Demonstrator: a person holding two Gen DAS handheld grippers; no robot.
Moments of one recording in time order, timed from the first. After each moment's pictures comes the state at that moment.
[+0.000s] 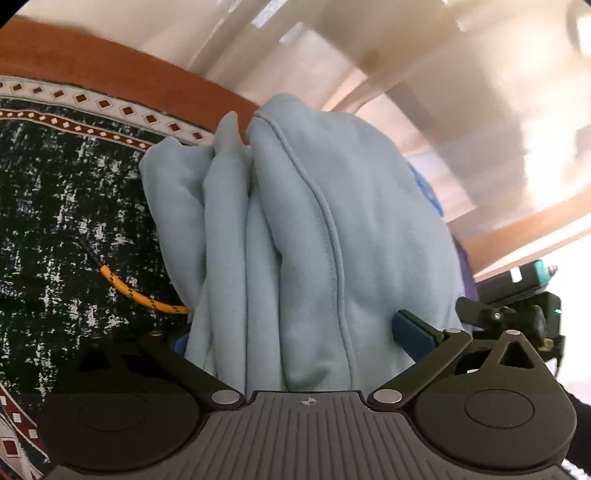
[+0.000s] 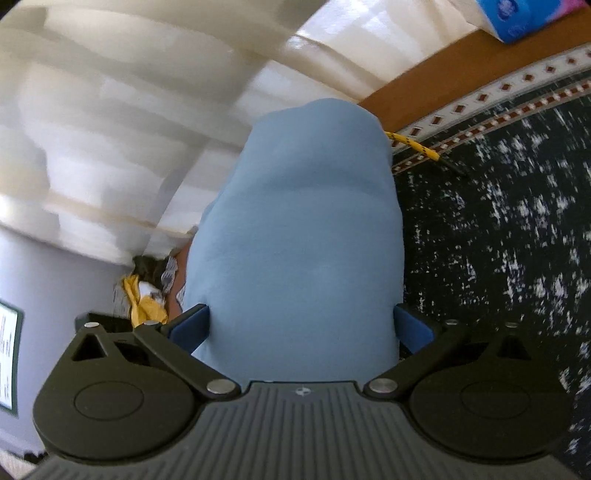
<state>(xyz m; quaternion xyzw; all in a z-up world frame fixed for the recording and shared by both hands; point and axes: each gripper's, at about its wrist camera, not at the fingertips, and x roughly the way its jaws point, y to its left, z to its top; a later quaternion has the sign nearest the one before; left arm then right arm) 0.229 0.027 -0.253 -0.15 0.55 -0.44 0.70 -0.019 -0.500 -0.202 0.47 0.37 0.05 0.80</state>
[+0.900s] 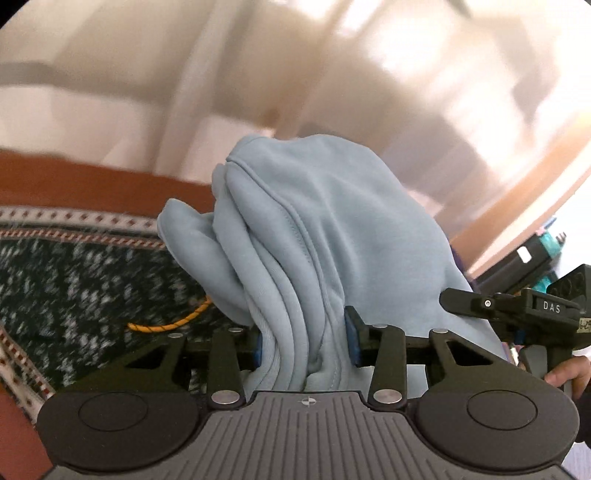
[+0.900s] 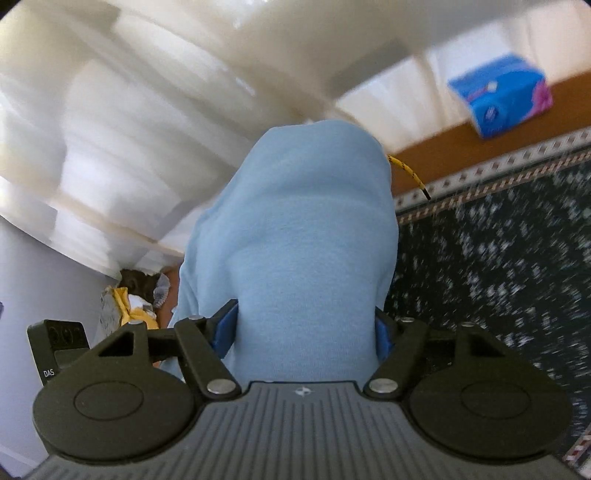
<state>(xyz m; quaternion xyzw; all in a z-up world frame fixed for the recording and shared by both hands) 0.161 0.035 -0.123 -0.07 0.44 -0.47 0.76 -0.078 -0.475 -0.088 0.40 0.33 -0.02 0.85</state>
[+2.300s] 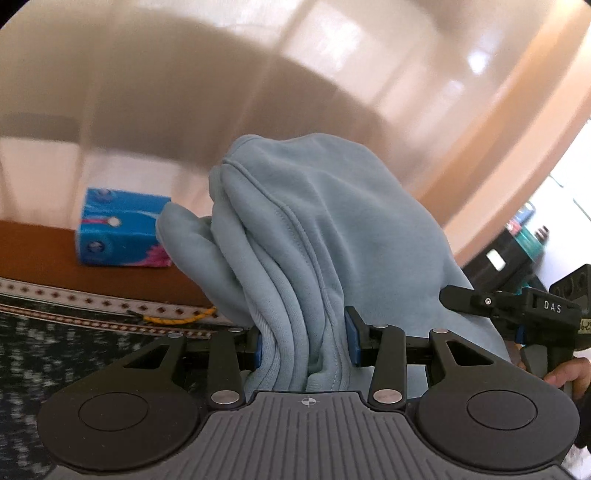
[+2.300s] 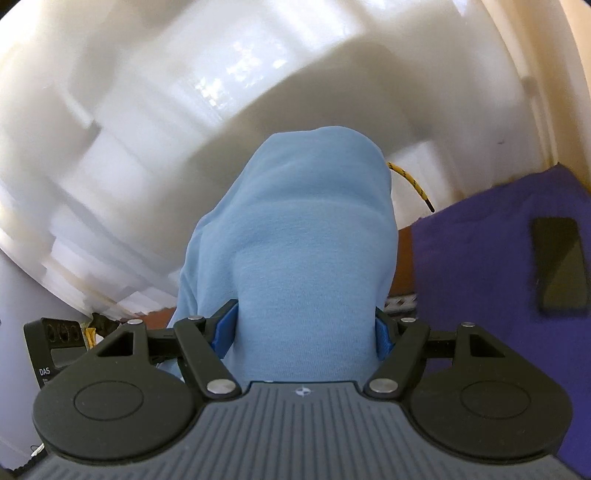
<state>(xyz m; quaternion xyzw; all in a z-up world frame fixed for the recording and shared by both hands) 0.030 -0.296 -0.071 -0.07 0.41 -0.48 0.77 -0.246 -0.864 -0.055 0.35 0.28 -0.04 0.89</state>
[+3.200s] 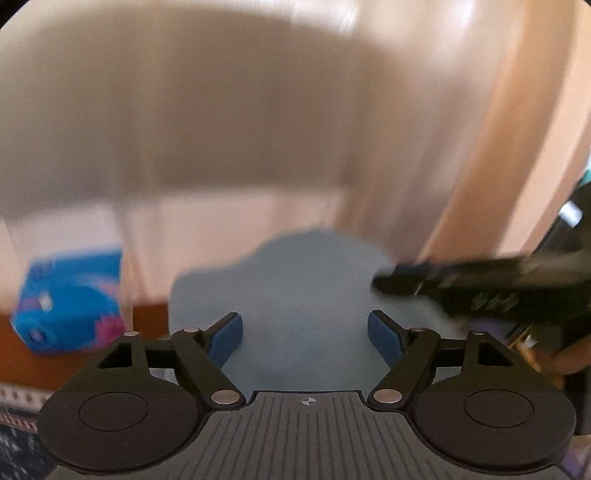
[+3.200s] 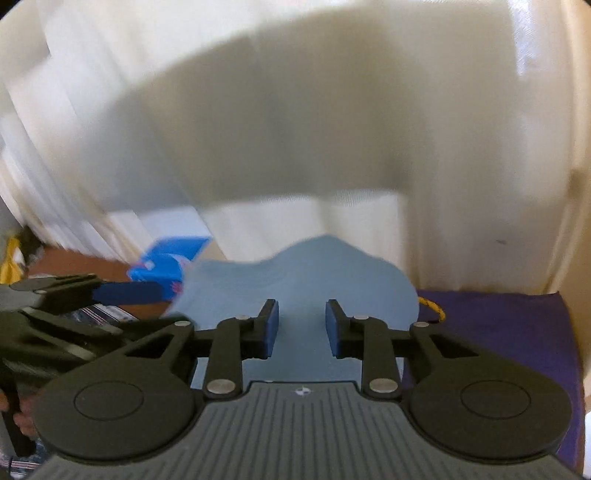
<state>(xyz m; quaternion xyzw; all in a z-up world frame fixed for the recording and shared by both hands) 0.081 -0.404 -0.133 0.07 0.37 -0.43 0.82 -0.130 -0.943 -0.122 0.16 0.31 -0.05 0.94</state>
